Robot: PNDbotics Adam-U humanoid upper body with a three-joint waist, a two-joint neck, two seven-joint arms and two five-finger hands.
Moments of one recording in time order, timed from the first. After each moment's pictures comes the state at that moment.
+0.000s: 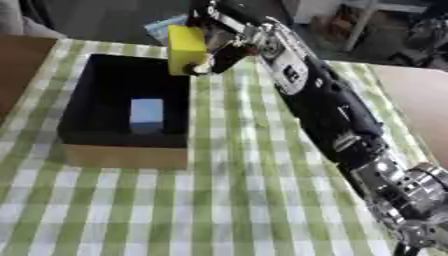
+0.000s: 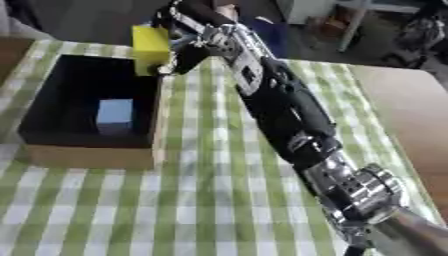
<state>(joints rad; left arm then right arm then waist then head) -0.34 0.42 0.02 -1.82 -0.17 -0.09 -0.13 -1.10 -0.28 0.14 -1.00 0.75 -0.28 0.32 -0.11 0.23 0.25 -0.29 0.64</state>
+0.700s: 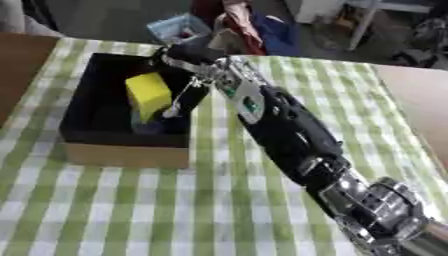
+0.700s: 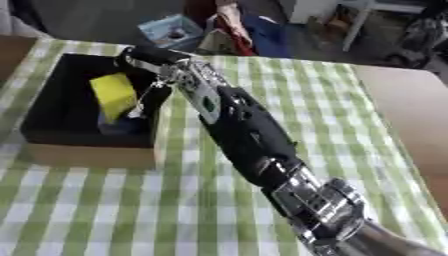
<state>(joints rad) -0.35 0.42 0.01 -1.82 -0.16 -0.09 -0.13 -1.07 -0.18 0.20 -0.96 0.81 -0.34 0.43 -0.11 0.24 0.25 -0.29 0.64</state>
